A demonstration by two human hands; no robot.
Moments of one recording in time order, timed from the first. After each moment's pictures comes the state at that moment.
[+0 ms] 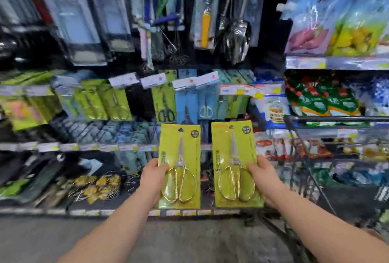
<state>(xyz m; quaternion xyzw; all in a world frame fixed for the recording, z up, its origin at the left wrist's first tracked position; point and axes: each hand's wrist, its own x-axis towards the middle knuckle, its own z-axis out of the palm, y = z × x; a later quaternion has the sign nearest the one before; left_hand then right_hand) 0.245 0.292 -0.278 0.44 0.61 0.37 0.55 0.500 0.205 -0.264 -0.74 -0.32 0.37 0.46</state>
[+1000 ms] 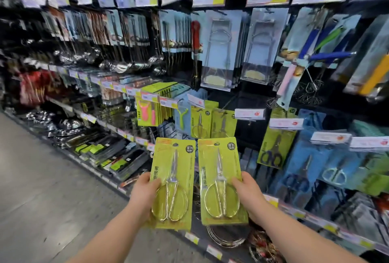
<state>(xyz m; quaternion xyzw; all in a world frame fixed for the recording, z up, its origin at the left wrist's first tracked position) -0.031 0.353 -0.233 0.27 0.69 0.51 0.43 0.201 0.416 -0.245 -0.62 -0.52 0.48 0.33</state>
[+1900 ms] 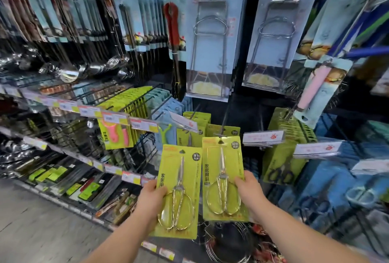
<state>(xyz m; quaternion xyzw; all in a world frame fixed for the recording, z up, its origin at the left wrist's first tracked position) -0.067 0.561 -0.262 0.33 0.69 0.41 0.49 0.163 0.594 -0.261 -0.71 -0.47 0.41 0.33</state>
